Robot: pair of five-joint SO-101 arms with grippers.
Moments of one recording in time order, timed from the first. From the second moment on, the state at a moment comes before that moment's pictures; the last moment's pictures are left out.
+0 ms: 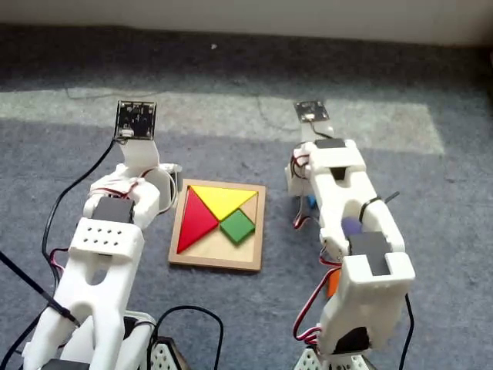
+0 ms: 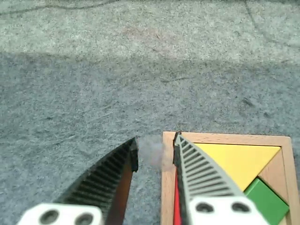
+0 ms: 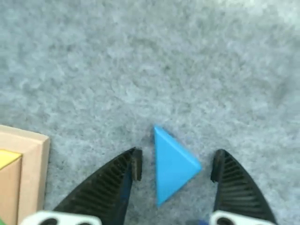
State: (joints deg) left arm -0.5 -35.9 53.4 38.7 9.7; right arm -12.1 17.9 12.9 53.3 6.5
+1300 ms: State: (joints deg) left arm -14.5 -35.9 53.4 38.7 16.2; right arm -37.0 -11.3 28.8 59.4 6.8
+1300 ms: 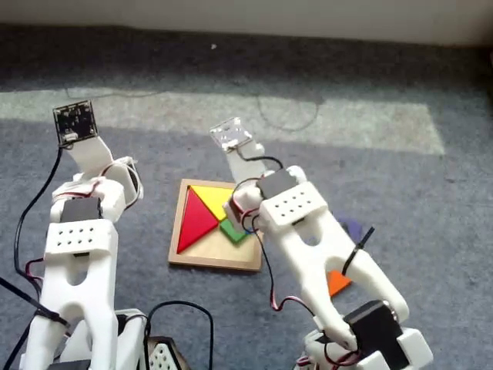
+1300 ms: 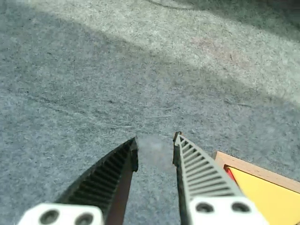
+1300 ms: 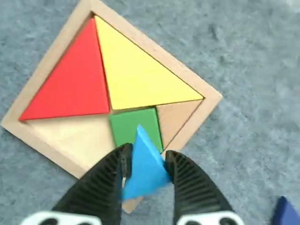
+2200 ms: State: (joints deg) left arm -19.4 -35.9 52.2 38.7 18.8; right arm -32.0 -19.6 33.9 59.7 15.2
